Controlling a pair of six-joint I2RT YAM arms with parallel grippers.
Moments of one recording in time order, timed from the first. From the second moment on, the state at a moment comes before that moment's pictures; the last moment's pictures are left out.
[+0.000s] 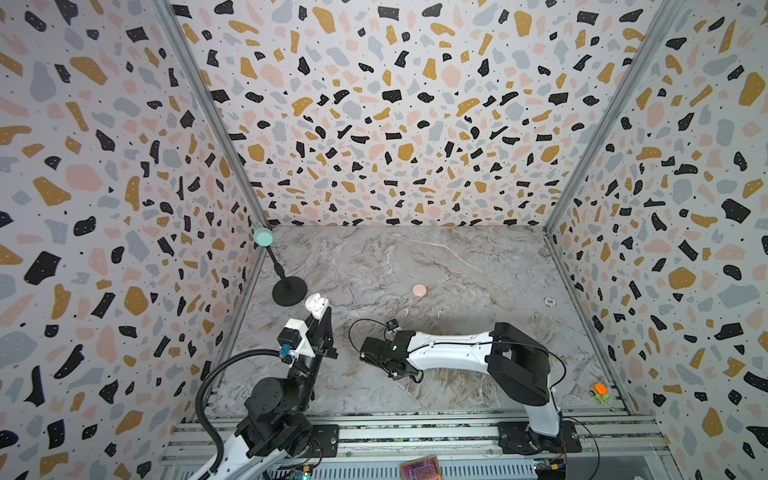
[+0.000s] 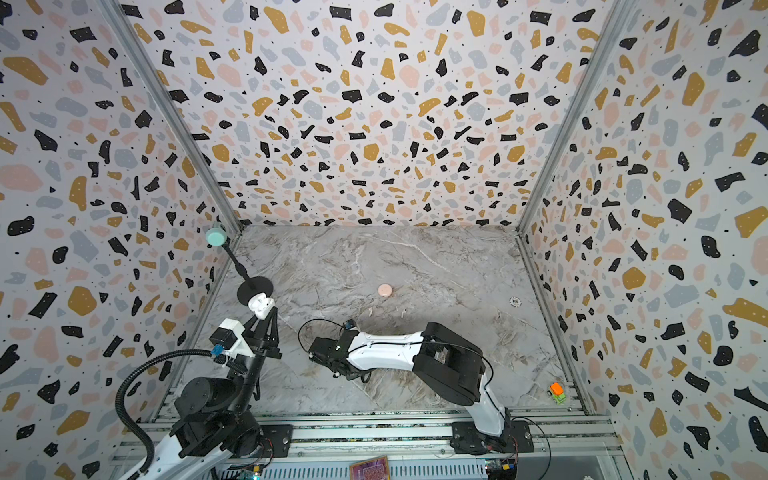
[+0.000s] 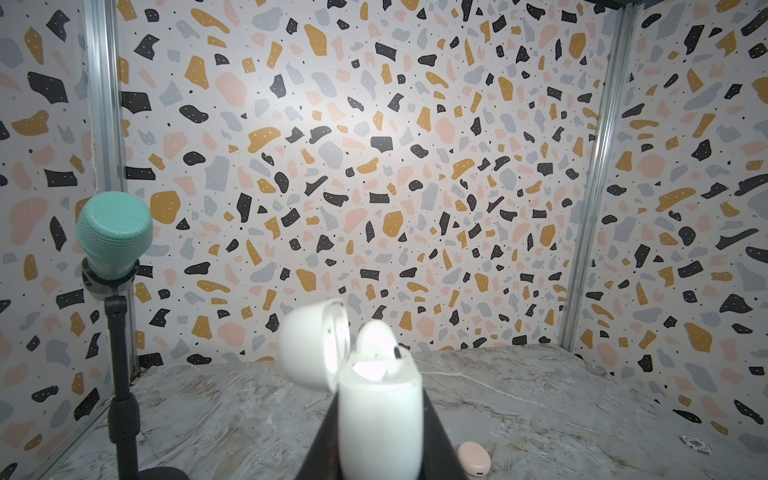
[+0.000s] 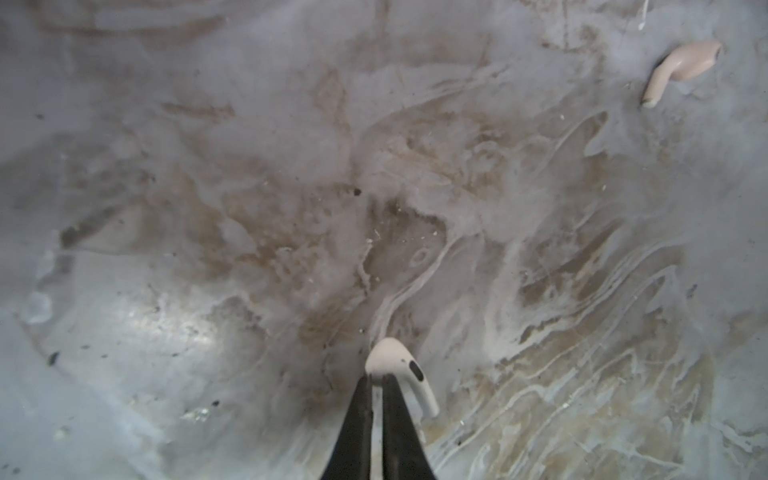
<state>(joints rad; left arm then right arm) -0.79 0.11 0.19 0.27 -0.51 0.07 1.25 2.03 1.42 -0.93 0.42 0.85</state>
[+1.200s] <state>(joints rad) -0.79 0.13 0.19 0.27 -0.36 0.08 1.19 1.53 1.20 -0.78 0.38 0.76</state>
